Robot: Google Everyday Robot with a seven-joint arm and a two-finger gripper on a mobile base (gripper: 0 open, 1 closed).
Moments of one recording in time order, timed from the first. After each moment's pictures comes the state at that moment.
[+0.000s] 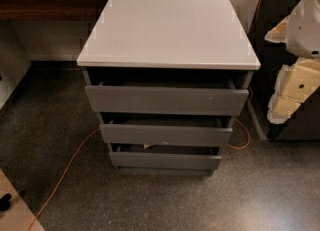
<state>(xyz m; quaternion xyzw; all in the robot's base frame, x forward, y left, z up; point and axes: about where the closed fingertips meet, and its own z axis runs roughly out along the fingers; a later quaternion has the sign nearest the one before) 0.438 -0.216 0.979 -0.60 0.78 -0.04 0.16</state>
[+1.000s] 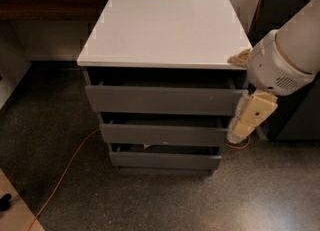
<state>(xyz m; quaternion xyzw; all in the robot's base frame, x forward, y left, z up) 0.445 -0.160 0.922 -0.63 0.74 0.03 0.23</state>
